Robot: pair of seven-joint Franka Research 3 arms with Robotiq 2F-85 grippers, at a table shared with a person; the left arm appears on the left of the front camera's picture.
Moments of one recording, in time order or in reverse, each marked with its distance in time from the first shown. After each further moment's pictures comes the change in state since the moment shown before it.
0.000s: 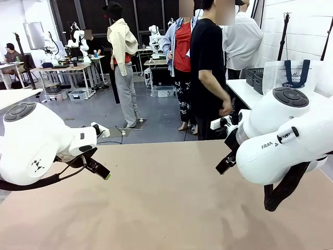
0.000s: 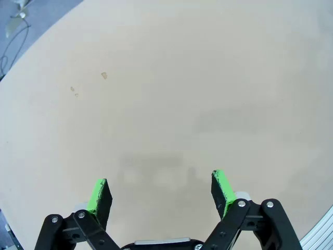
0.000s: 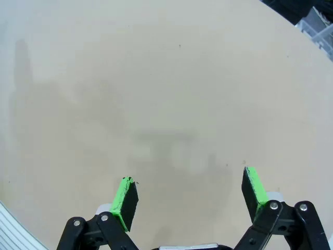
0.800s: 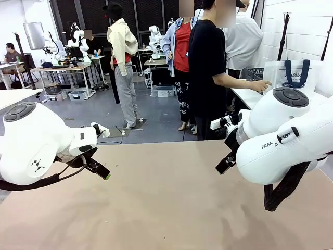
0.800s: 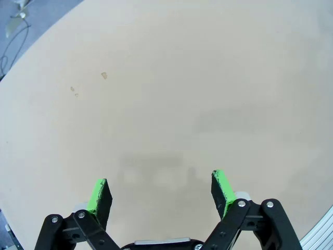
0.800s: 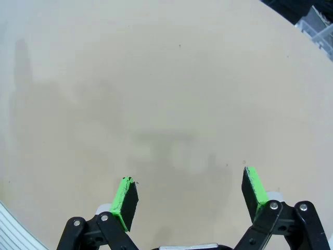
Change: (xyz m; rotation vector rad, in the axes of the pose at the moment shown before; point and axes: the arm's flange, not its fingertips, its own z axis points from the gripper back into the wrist) left arm 0.000 0.000 0.000 0.000 0.000 0.000; right arm 0.000 0.000 0.000 0.000 0.000 0.000
